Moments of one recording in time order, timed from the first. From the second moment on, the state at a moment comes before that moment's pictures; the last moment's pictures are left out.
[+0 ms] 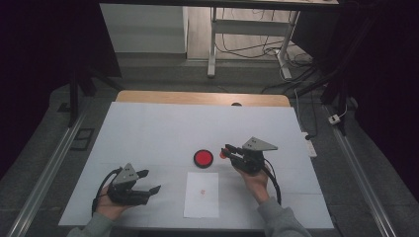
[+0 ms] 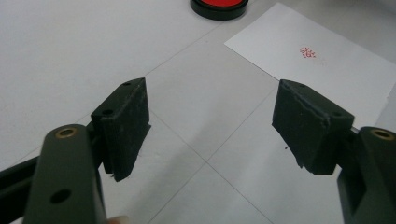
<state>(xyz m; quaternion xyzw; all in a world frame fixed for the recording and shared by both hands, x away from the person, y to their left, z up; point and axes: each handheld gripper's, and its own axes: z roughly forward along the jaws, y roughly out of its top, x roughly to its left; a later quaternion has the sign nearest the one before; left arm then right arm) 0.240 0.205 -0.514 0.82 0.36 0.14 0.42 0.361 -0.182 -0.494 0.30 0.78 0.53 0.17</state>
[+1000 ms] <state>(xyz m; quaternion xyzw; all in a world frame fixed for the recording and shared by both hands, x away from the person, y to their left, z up) 0.242 0.203 -0.517 0.83 0.37 0.14 0.41 0.394 -0.168 -0.520 0.33 0.80 0.47 0.16</state>
